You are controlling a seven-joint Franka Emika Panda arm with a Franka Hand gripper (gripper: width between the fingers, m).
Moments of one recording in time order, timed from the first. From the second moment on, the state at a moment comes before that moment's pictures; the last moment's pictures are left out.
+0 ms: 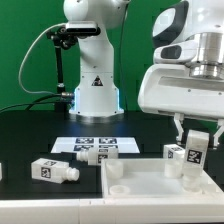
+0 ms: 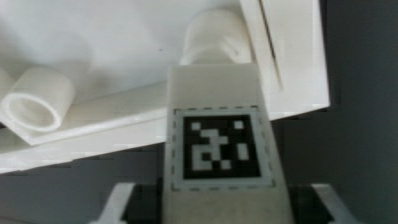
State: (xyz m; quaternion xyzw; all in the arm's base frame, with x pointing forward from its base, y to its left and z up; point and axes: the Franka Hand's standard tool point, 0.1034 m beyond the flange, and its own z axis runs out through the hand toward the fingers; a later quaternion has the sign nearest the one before) arm 0.635 0.116 0.099 0.95 -0.17 0.24 0.07
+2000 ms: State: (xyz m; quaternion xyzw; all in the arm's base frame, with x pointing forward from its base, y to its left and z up) arm 0.650 0.079 0.119 0.97 -0.18 0.17 0.03
